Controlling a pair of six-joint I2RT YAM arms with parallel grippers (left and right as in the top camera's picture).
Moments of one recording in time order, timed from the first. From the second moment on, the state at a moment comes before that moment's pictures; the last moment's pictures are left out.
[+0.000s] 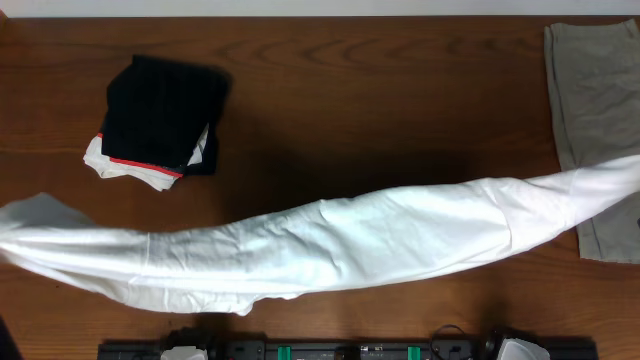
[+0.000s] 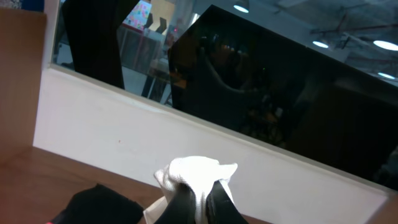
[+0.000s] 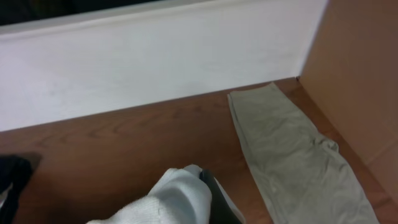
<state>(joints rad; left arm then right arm) 0.00 1.04 2.61 -1.47 -0.01 -0.40 -0.28 1.19 2.36 -1.58 -0.11 0.08</state>
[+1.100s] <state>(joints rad) 0.00 1.11 2.58 -1.47 0.02 -0.41 -0.28 1.20 2.48 -1.70 -0.03 0.10</state>
